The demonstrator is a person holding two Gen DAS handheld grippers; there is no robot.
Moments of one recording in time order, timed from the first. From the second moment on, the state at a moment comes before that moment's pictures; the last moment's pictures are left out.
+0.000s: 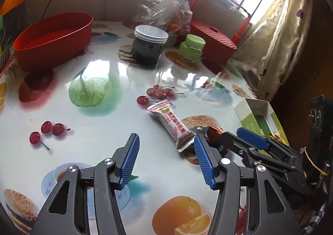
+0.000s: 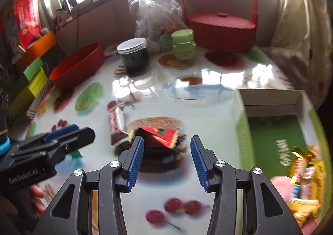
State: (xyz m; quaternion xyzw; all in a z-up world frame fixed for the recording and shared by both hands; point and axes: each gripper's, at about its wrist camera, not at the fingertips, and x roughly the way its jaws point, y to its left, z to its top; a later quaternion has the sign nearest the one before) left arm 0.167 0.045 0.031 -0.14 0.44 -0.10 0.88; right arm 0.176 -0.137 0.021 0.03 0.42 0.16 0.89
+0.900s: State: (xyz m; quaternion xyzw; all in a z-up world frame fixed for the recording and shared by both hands) left arm 0.202 0.036 0.017 -0.15 0.47 -0.10 0.86; right arm 0.203 -0.115 -0.001 0.00 0.43 0.15 0.89
